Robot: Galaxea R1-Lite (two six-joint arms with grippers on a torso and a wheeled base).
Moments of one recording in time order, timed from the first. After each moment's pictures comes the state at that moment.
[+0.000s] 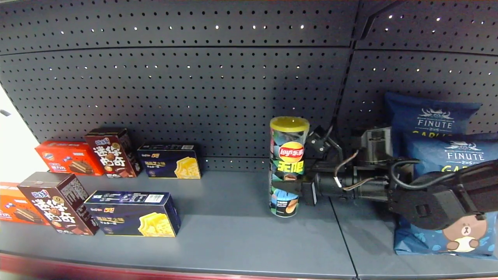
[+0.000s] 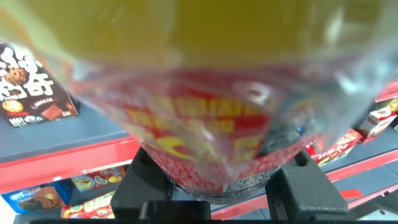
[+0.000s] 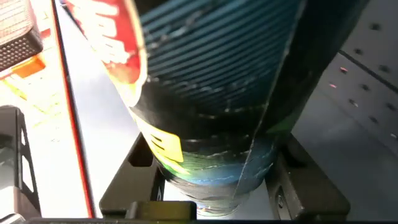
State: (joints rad) left arm 0.07 0.10 -0.19 0.09 -0.43 -0.06; right arm 0.56 1.85 -0.97 -0.59 0.48 -0.08
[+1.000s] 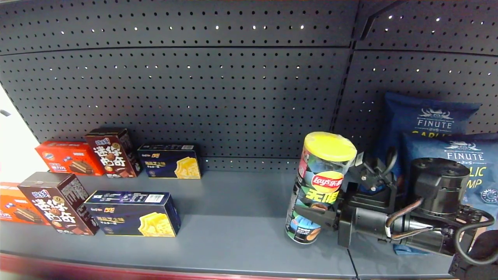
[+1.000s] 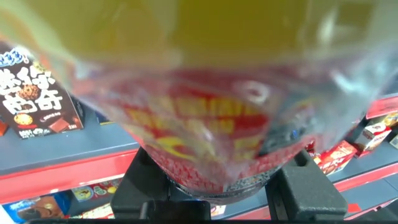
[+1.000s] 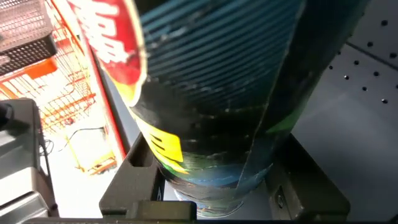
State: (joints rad) left arm 0.07 0.11 -0.26 0.09 -0.43 -0.09; right arm 0.58 1.69 -0.51 -1.02 0.45 -0.06
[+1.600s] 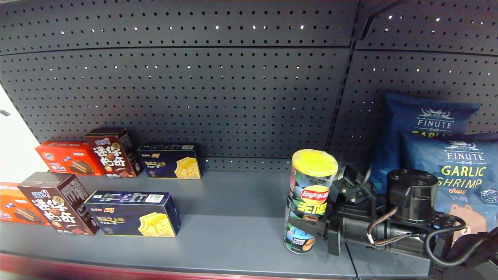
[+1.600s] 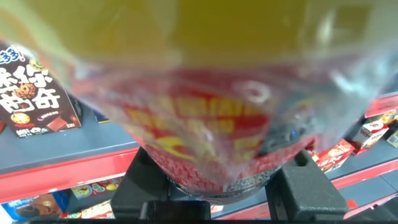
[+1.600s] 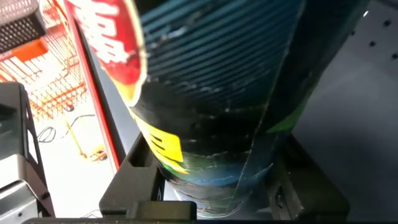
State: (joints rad) left arm 0.07 0.14 -0.26 0.09 -0.43 -0.09; right arm 0.59 1.79 -0.50 -1.05 0.45 -0.07
